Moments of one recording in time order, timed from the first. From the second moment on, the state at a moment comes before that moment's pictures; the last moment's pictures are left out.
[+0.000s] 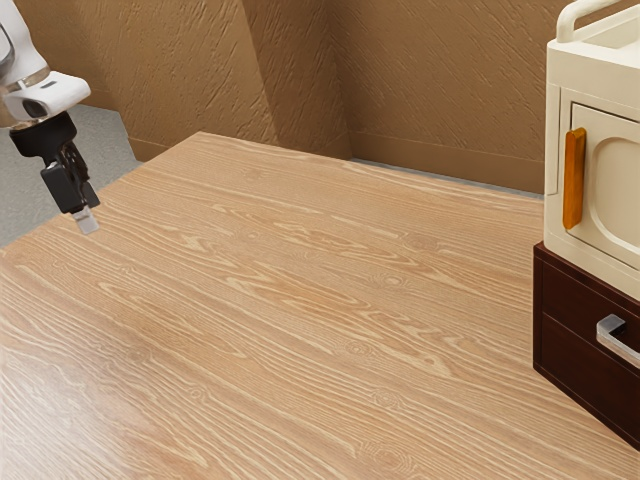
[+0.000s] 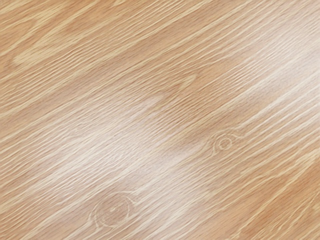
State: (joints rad) arm 0.01 0.09 0.57 -1.33 -0.17 1.37 1.11
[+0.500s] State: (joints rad) arm -0.10 -0.11 0.55 -1.29 -0.18 1.37 1.12
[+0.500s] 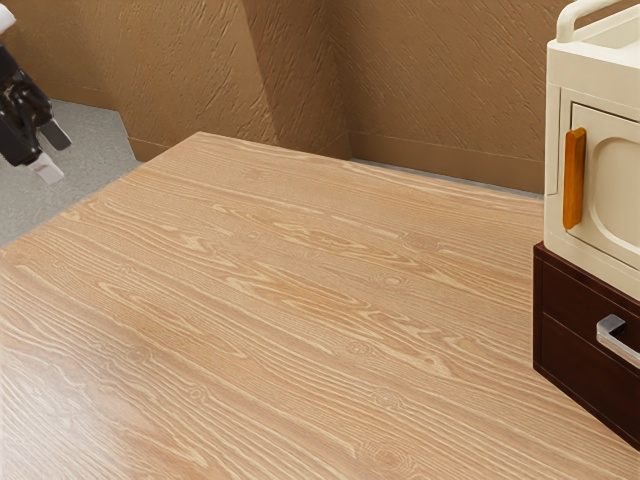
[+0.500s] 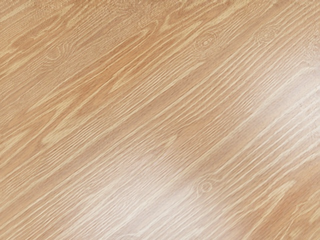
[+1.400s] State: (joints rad) arm -0.18 -0.36 0.14 -1.83 0.13 1.62 1.27
